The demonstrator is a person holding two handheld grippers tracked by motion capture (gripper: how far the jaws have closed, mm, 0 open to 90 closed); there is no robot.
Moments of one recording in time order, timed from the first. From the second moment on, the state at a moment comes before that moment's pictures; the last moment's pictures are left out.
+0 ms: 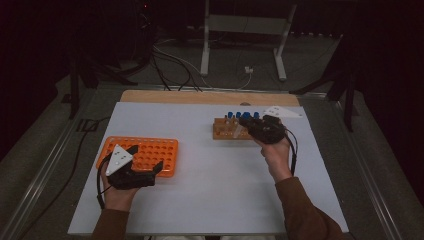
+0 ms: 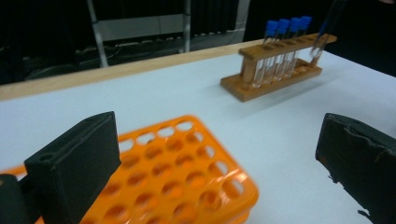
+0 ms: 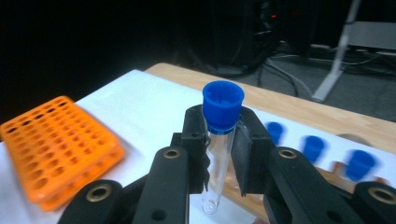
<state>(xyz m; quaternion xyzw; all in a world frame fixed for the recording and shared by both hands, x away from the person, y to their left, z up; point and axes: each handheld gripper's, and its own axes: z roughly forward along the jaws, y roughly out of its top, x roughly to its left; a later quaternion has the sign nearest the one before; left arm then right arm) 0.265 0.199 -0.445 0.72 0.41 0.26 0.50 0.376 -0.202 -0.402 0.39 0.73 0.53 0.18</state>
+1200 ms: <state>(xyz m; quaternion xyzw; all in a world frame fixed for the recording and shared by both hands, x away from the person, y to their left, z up) 0.307 0.110 -0.435 0.77 0.33 0.21 0.51 0.343 -0.085 -0.403 0.28 0.79 0.53 0.10</state>
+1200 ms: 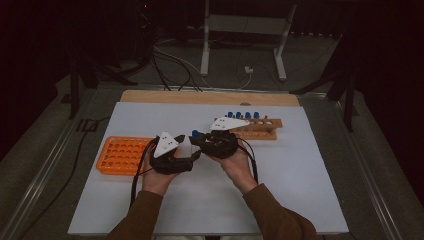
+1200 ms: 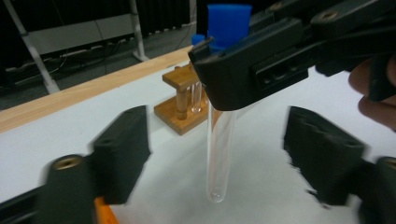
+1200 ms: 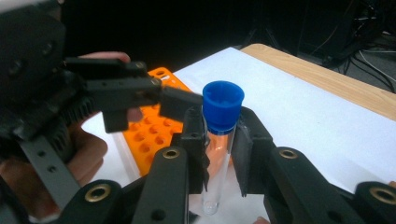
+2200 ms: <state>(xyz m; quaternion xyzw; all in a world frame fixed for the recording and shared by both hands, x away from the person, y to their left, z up) 0.311 0.121 -0.435 0.77 0.33 0.21 0.51 0.338 -0.102 -0.399 0.28 0.78 0.56 0.07</state>
